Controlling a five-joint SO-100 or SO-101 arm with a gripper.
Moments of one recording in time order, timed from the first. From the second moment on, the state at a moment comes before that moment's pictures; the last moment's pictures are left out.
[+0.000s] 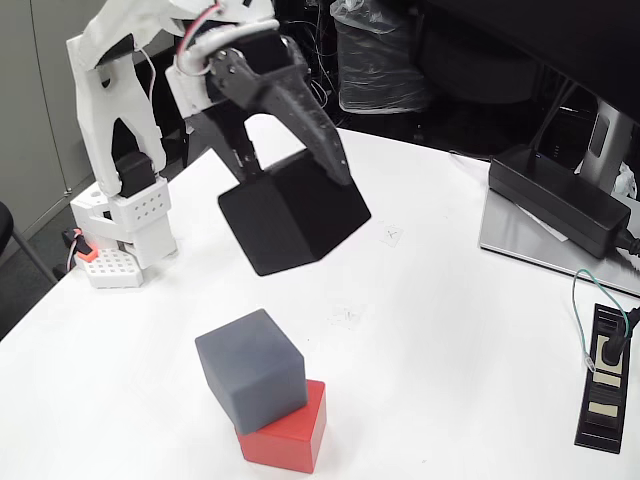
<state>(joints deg) 20.2 110.4 72.5 90.6 -13.7</state>
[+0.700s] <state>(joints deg) 32.0 114.9 88.1 90.6 -14.6</state>
